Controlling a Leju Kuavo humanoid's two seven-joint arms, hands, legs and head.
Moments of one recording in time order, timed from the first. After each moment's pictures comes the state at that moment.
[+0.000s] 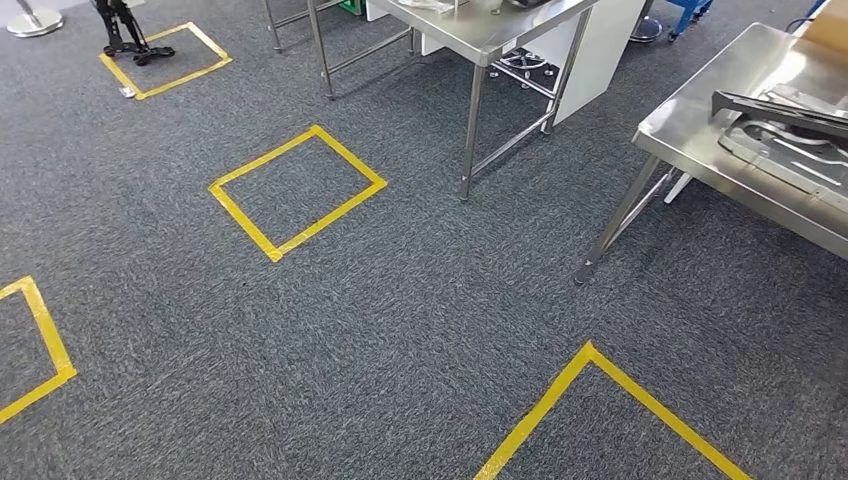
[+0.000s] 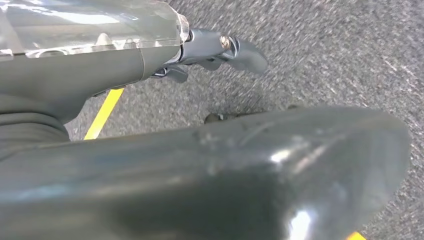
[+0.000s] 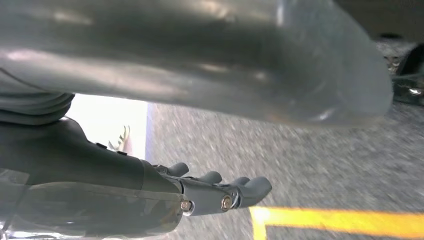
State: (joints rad) left arm -0.07 -0.04 -1.49 -0.13 1.41 0.11 -0.44; right arm -0.02 0.10 0.04 -0.16 0.46 -0.07 0.20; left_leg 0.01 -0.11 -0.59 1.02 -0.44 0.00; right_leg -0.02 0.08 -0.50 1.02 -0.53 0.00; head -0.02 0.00
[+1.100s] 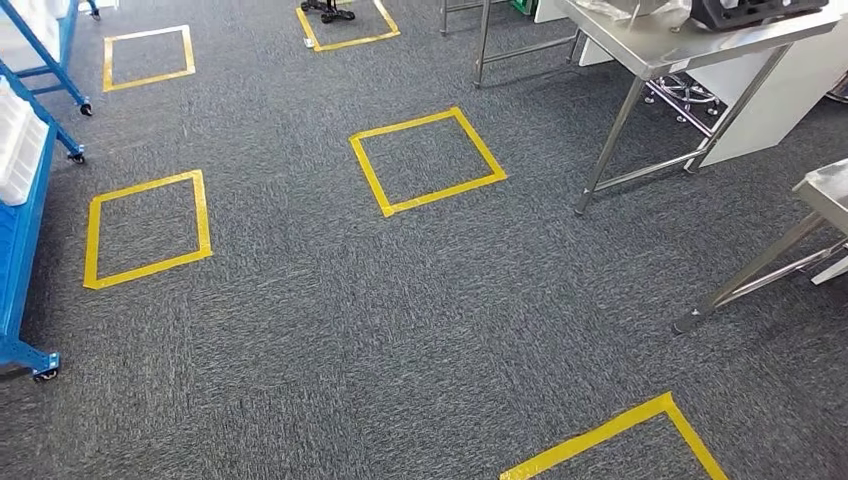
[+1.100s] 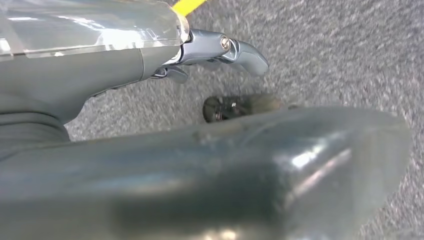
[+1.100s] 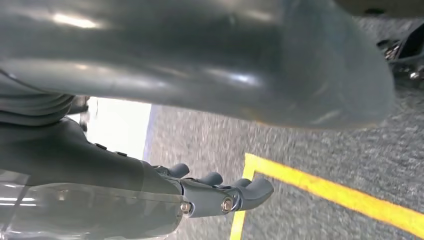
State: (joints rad) left arm -0.06 -0.05 -1.48 -0.13 1.41 0.09 -0.47; right arm -0.02 0.10 0.04 -0.16 0.46 -0.08 0.22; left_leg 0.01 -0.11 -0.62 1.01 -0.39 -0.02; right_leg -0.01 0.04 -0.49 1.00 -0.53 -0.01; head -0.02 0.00
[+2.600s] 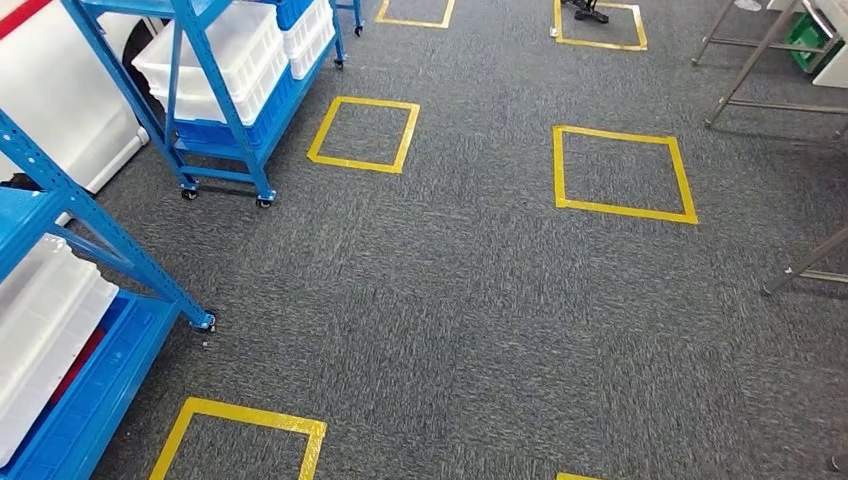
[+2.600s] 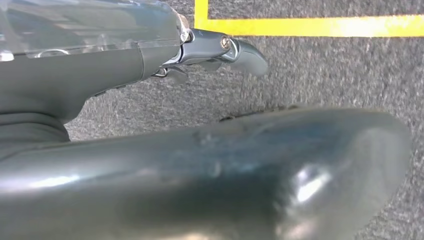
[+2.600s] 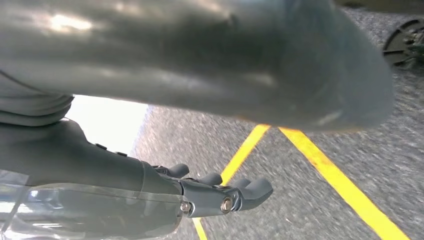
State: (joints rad) left arm -0.06 -0.07 -1.48 -0.11 1.41 0.23 -0.35; right arm -0.02 0.11 0.04 -0.16 0.47 -0.09 0.23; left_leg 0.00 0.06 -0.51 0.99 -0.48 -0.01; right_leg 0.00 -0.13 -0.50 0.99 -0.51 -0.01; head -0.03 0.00
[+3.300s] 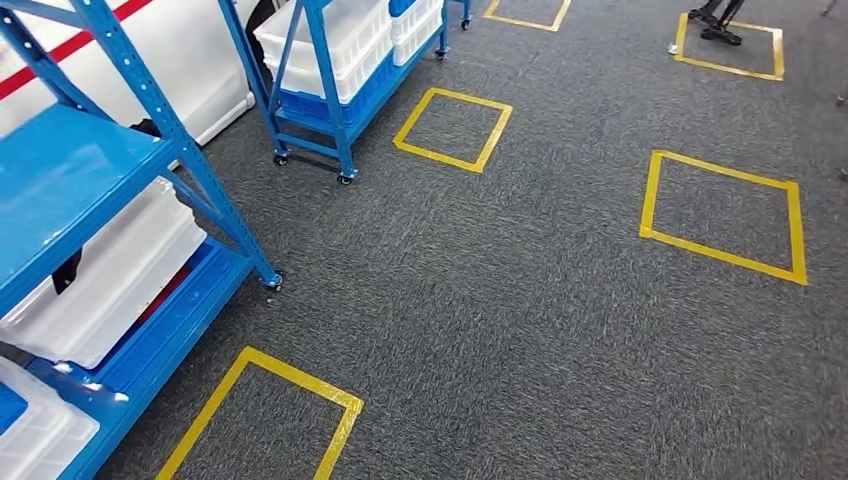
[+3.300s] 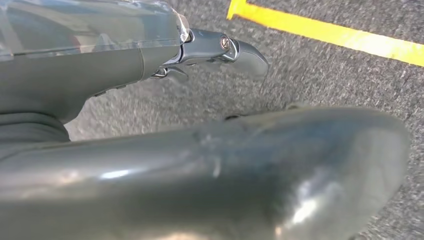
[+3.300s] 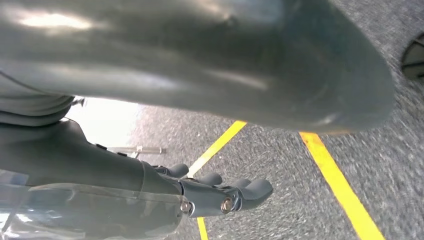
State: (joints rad) left arm -0.06 -0.07 -1.49 -0.11 1.41 0.22 -0.35; right arm -0.01 0.11 0.04 -0.16 0.47 -0.09 0.23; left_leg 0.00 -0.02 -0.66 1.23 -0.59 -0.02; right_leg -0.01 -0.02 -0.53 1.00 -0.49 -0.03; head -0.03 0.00
